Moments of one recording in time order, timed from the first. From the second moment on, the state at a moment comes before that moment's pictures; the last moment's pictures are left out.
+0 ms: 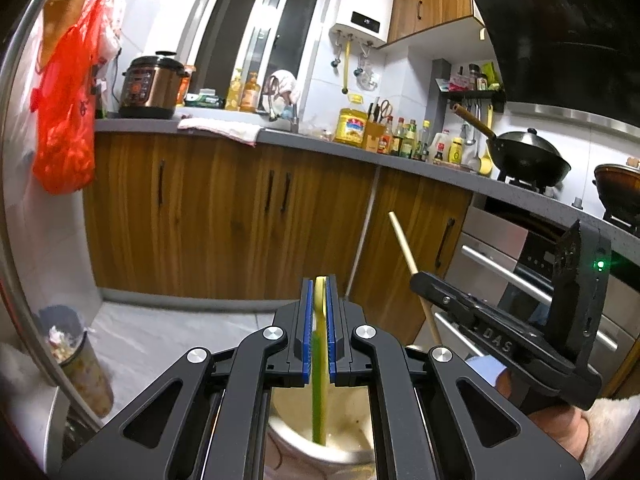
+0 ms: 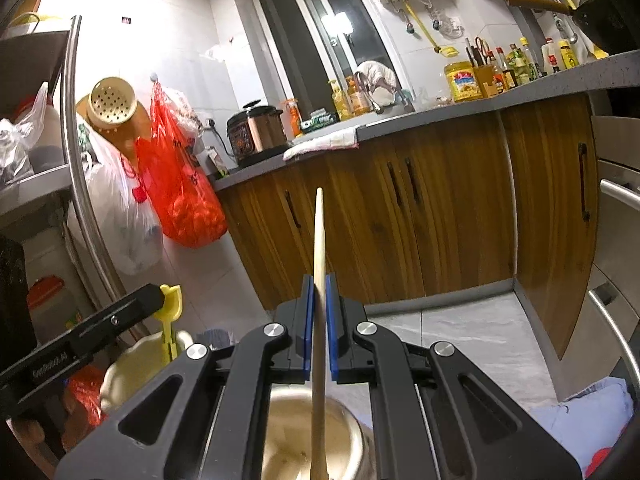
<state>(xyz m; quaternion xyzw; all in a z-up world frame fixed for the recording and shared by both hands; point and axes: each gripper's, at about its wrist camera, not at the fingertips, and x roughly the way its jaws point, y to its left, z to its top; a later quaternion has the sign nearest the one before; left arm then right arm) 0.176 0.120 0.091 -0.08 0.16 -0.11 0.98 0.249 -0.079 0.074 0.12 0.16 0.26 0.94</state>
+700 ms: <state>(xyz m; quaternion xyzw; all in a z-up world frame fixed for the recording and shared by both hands) 0.154 0.119 0.082 -0.07 0.18 -0.11 0.97 0.200 -0.085 0.070 0.05 0.20 0.30 0.93</state>
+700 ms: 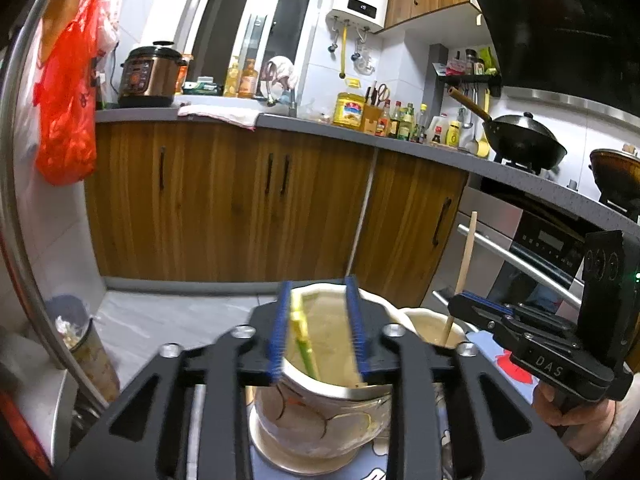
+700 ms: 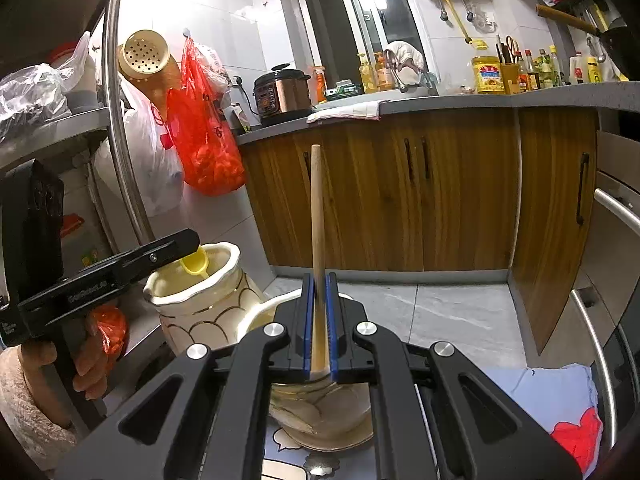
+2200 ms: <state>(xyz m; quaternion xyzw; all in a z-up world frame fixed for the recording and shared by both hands) 0.060 0.079 0.146 -0.09 0.25 -0.06 0.96 0.095 -0.171 0.122 0.03 0.19 0.22 0.96</state>
